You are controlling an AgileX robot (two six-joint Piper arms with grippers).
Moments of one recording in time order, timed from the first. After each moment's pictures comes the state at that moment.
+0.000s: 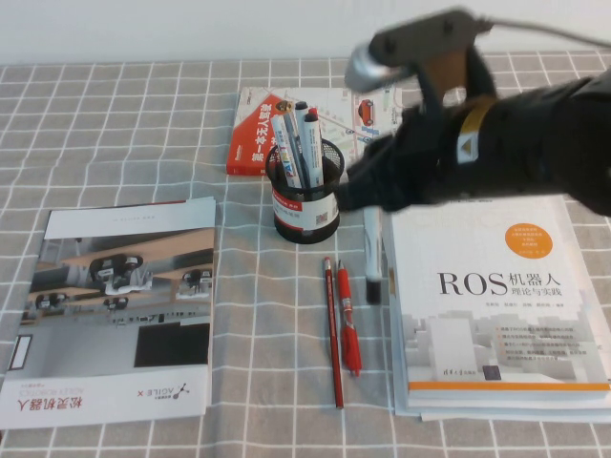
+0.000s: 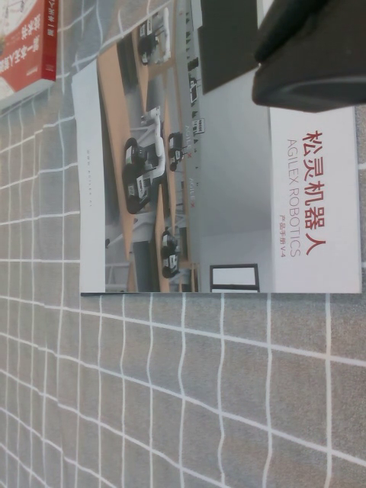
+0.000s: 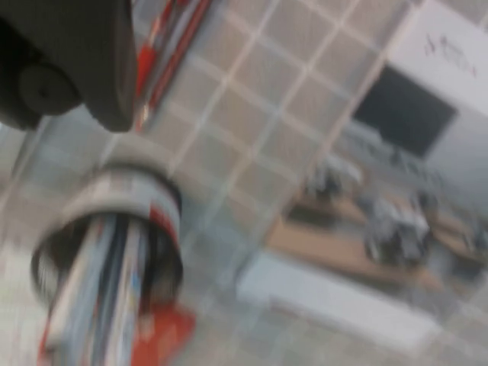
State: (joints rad) right arm 0.71 1.49 -1.28 -0.07 0.53 0.23; left arm -0.07 -0.02 0.03 -0.06 0.38 0.07
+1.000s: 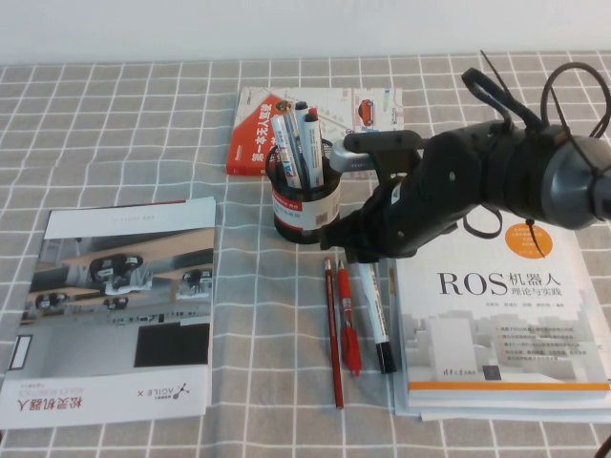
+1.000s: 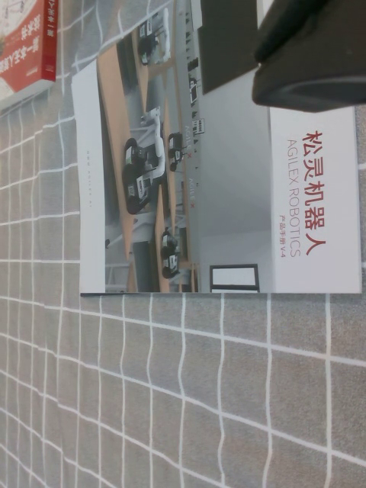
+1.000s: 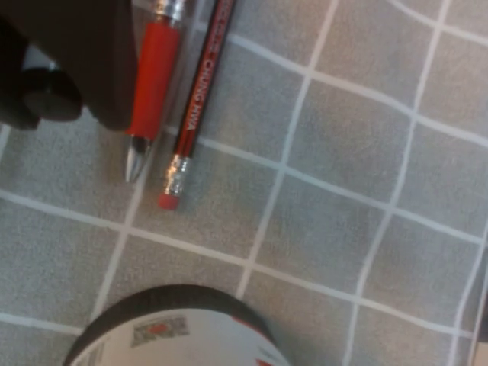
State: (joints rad) right arm 0.59 1.96 -1.43 0.15 0.59 0.21; left arm -0.07 -0.02 0.03 -0.06 0.38 0.07
